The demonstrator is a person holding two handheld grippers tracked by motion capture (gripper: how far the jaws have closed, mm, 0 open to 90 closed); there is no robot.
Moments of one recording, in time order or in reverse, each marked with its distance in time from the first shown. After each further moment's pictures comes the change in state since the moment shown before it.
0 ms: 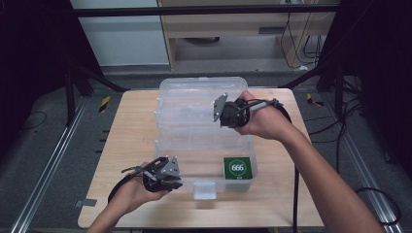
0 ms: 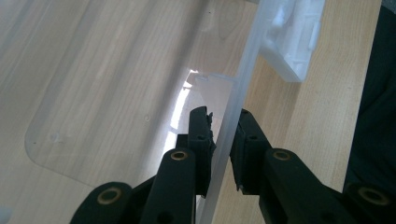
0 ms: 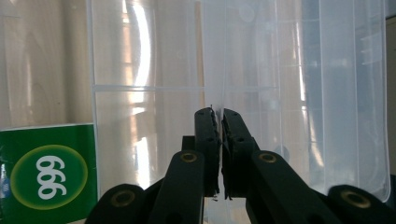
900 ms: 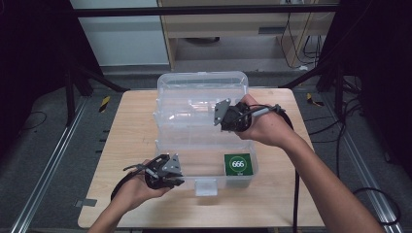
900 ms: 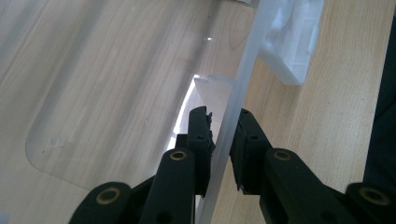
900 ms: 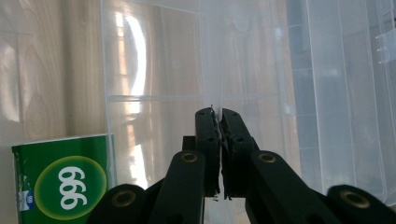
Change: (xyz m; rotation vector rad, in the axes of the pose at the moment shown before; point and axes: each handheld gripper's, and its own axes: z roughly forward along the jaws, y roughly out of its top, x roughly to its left) left arm 0.005 0.002 0.004 -0.025 0.011 -0.005; right arm 0.015 -0.001 -0.007 -0.050 -0.057 -0.006
